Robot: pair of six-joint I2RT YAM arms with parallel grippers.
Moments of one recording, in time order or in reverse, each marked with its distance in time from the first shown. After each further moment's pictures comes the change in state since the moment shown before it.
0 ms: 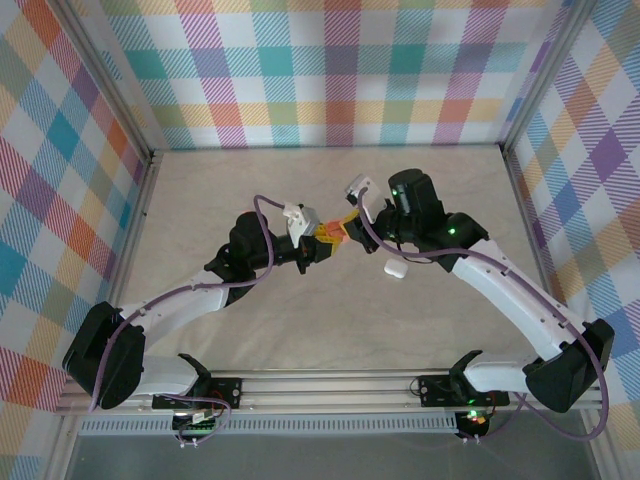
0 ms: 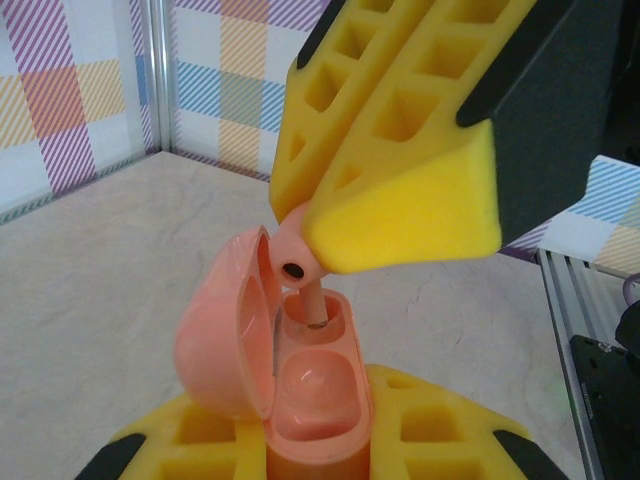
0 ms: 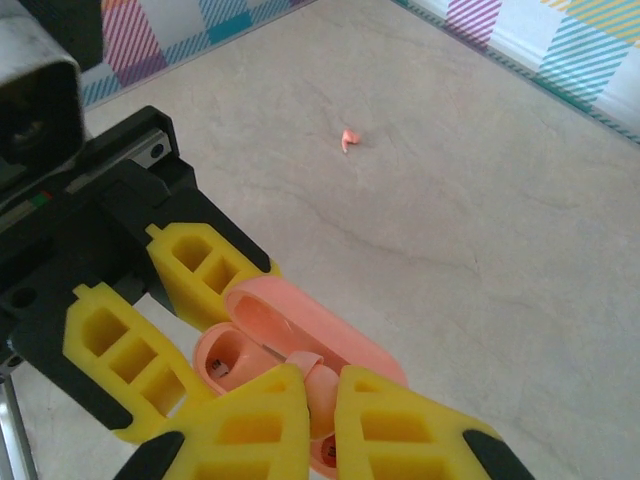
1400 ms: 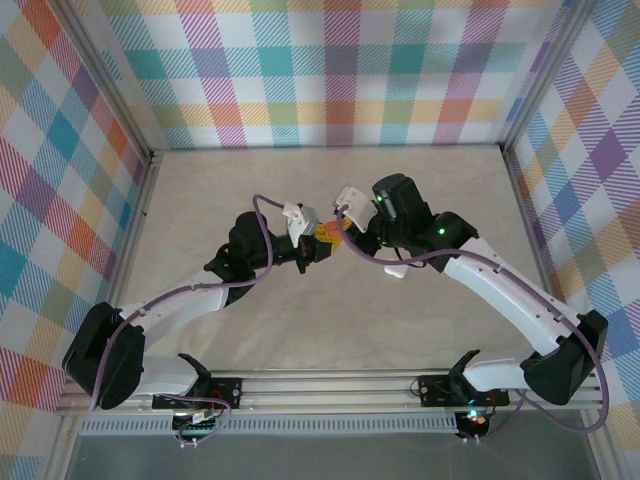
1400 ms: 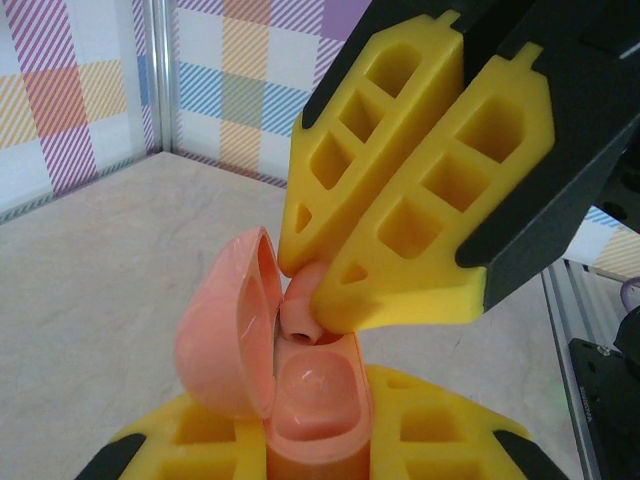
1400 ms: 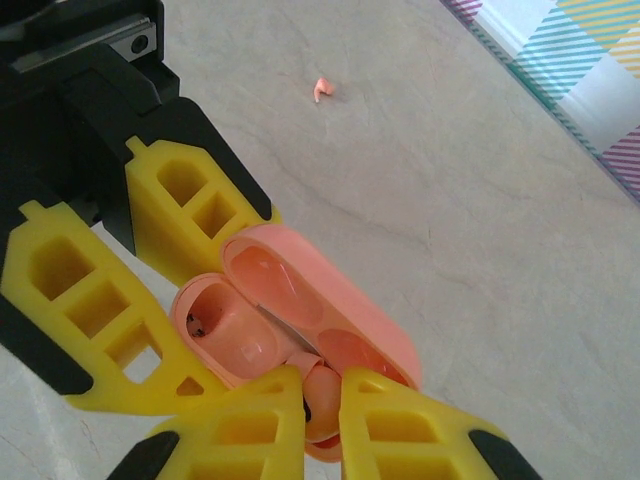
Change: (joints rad) left arm 0.002 -0.003 0.000 0.002 0.000 -0.011; right arm 0.081 0.040 0.047 -0.098 0.165 -0.170
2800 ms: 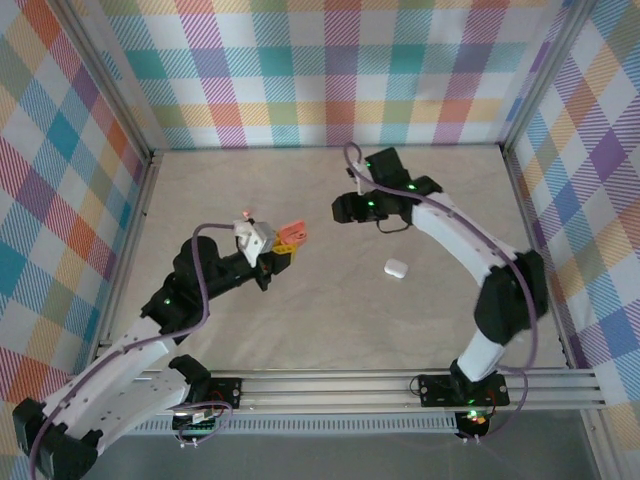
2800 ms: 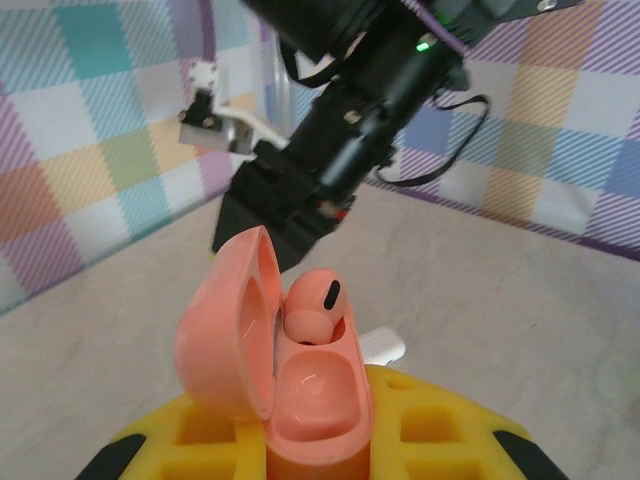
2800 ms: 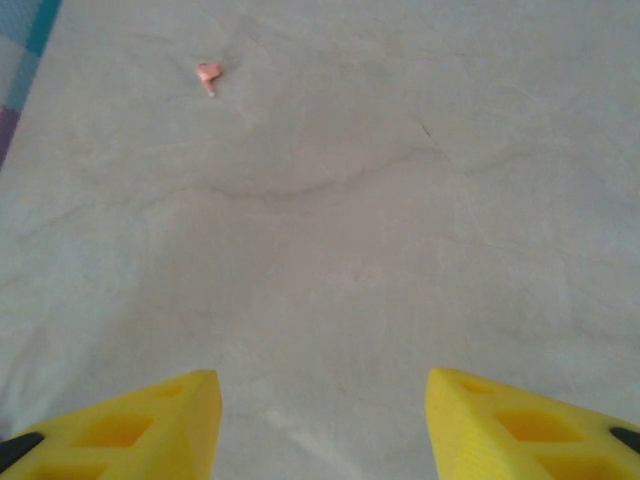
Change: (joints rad) left arm 0.018 -0.548 -0.054 -0.502 -0.278 0.134; right arm -0.191 0.433 0.218 0.016 -0.159 0.627
